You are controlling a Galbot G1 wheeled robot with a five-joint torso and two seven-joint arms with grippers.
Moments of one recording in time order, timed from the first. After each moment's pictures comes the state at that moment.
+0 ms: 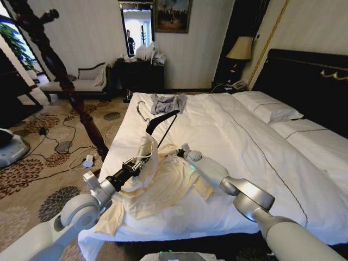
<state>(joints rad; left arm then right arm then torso) 1.39 -0.59 -0.39 -2.31 -1.09 0.00 0.02 -0.21 1.30 -0.46 0.74 0.62 -0.22 0.03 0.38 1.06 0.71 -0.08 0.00</state>
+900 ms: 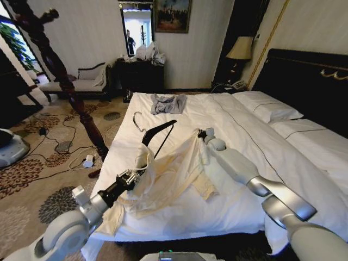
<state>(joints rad) 1.81 -0.63 -0.63 -2.40 -1.01 -0.01 0.10 -0.17 1.04 -0.28 1.01 0.69 -0.18 0.21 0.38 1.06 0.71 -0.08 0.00</state>
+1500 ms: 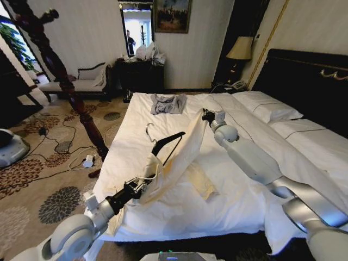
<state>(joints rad) 1.64 -0.55 -0.46 -2.37 -1.03 0.06 0.09 -0.18 0.91 -0.23 1.41 0.75 -0.23 0.29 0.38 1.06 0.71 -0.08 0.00</state>
